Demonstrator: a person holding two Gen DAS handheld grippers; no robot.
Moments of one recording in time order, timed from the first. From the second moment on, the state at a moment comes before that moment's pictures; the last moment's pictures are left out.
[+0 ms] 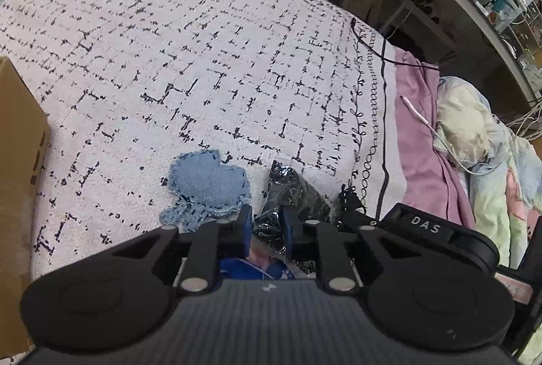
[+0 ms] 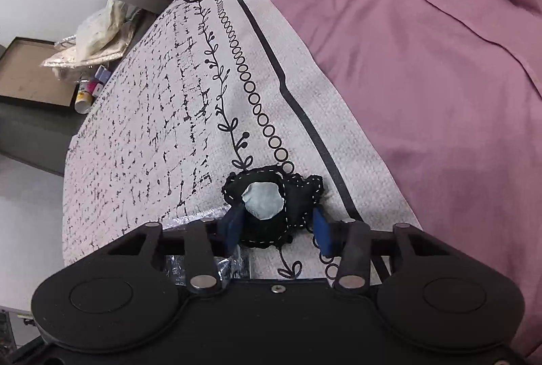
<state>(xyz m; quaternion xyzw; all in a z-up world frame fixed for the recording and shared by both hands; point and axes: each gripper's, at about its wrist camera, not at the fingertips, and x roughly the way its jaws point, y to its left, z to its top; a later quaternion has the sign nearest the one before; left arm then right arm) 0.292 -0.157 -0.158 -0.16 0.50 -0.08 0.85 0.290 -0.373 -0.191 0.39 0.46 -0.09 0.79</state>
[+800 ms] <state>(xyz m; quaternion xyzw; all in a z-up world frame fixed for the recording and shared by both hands) 0.225 -0.081 -0.075 -0.19 0.42 -0.03 0.89 0.275 -0.378 -0.156 0.40 0.42 -0.09 0.81</state>
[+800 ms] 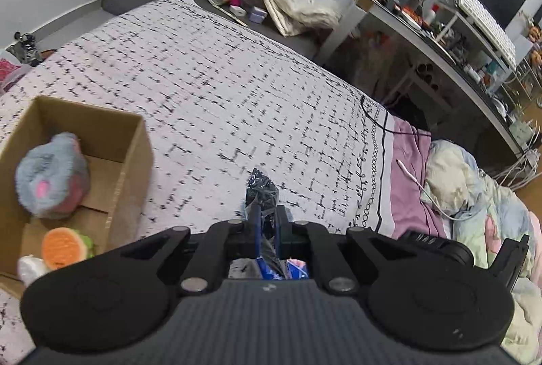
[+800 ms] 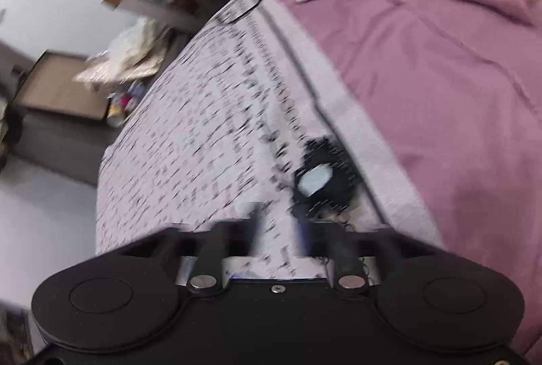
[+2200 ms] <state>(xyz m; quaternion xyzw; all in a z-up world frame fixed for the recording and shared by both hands) 0.169 0.072 -0.040 -0.23 0.36 0.05 0.90 0.269 -0.276 -0.104 0.24 0.41 0.03 0.88</state>
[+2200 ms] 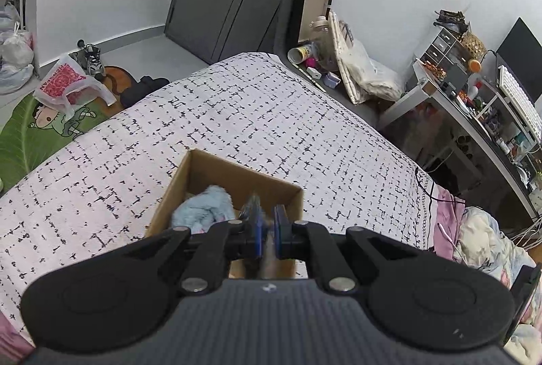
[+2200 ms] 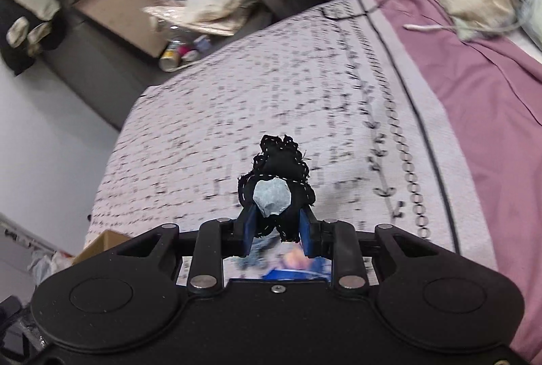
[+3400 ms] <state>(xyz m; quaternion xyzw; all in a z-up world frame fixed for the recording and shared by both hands) 0.162 0.126 -0.095 -0.20 0.43 0.14 0.87 0.236 -0.103 -0.068 0.13 0.37 0.33 0.86</state>
